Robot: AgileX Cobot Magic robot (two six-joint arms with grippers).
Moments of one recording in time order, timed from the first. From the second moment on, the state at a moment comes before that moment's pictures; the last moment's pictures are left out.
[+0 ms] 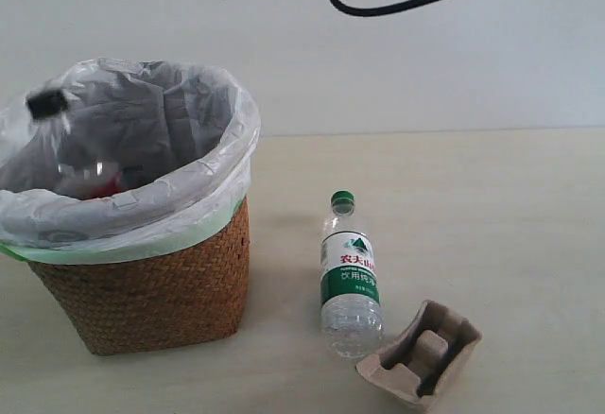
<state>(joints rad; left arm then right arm) 0.06 0.00 0.00 -0.22 0.31 0.15 0.59 1.63 -1.63 0.65 0.60 -0.14</state>
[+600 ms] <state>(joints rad) 0.06 0.00 0.00 -0.22 0.31 0.15 0.58 1.83 -1.63 -0.03 1.18 0.38</state>
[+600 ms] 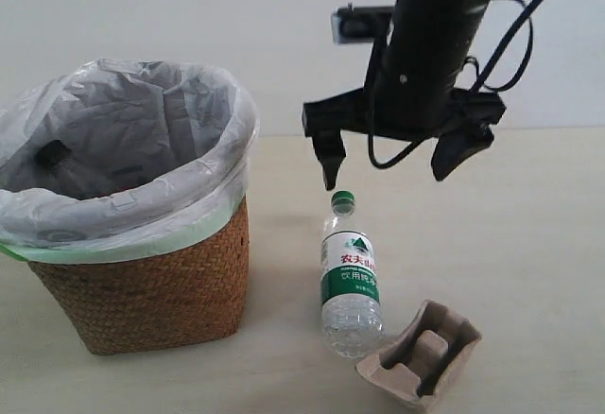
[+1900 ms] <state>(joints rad) 0.06 0.00 0.00 -0.22 0.31 0.15 0.57 1.76 -1.64 -0.67 1.20 0.55</state>
